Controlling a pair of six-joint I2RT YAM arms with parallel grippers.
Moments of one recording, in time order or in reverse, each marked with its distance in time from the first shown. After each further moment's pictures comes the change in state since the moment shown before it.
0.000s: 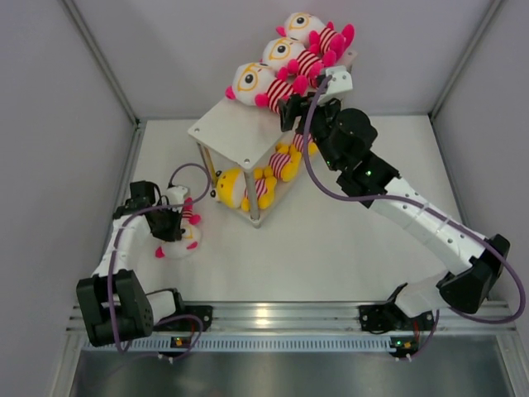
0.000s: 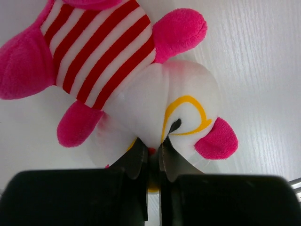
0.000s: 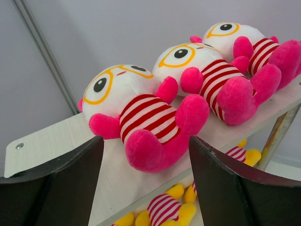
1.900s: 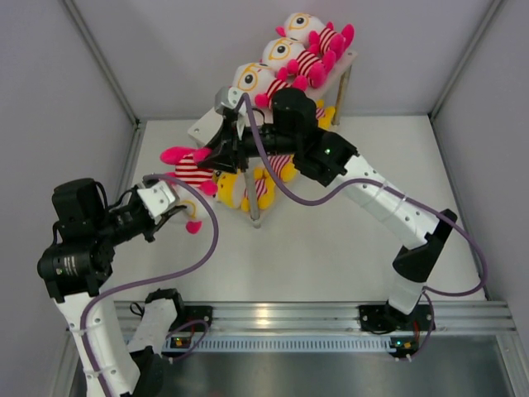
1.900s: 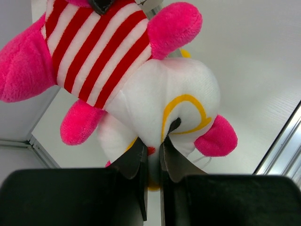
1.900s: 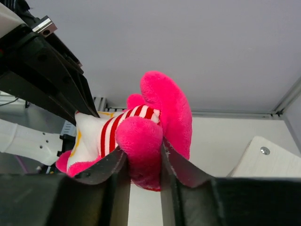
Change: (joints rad) left arm -0.003 -0.365 0.826 -0.611 0.572 0.381; right arm 0.162 0.351 0.564 -0.449 -1.048 -0.139
